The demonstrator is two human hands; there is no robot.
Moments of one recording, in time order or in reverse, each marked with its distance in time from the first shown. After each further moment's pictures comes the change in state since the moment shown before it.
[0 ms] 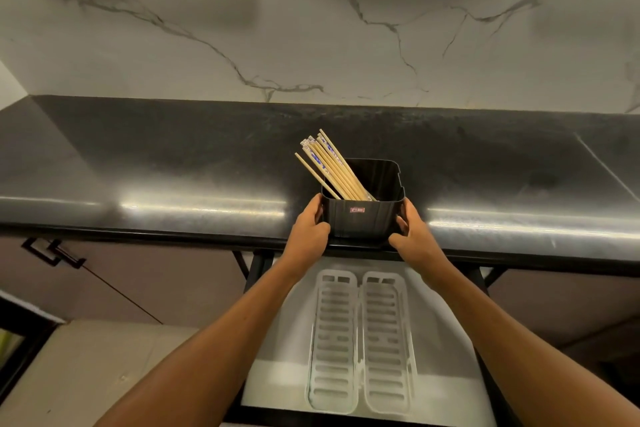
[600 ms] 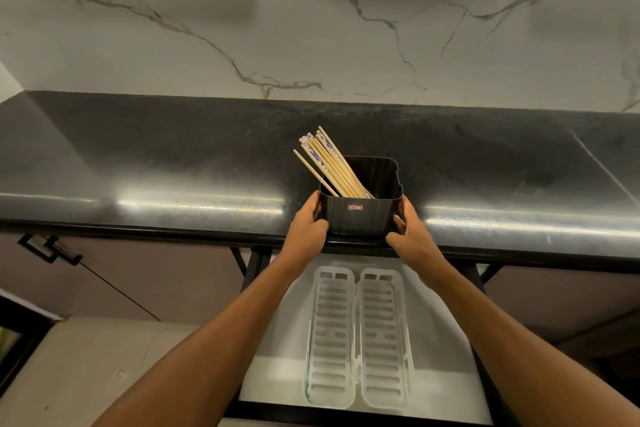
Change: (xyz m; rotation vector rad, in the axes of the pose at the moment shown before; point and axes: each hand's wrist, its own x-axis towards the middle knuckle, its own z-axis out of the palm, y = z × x) left_hand 0.000 -0.001 0.002 0.004 0.024 0.003; right_hand -0.002 0.001 0.002 -0.024 0.018 0.008
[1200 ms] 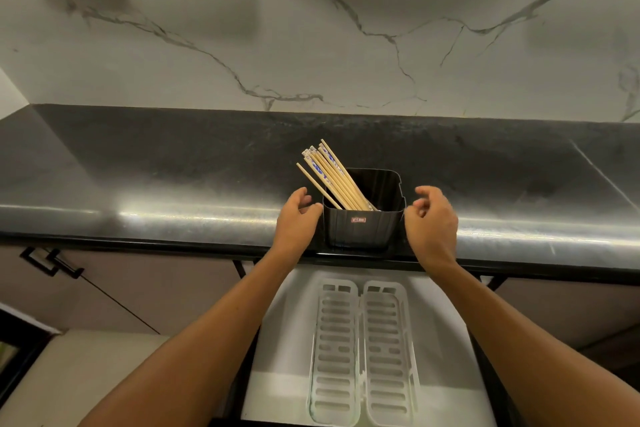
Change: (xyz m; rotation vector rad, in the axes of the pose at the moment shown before) left_hand 0.024 0.015 -0.021 0.009 0.211 -0.012; right_hand 0.002 -0.044 -0.009 -0.242 0.593 -0.229
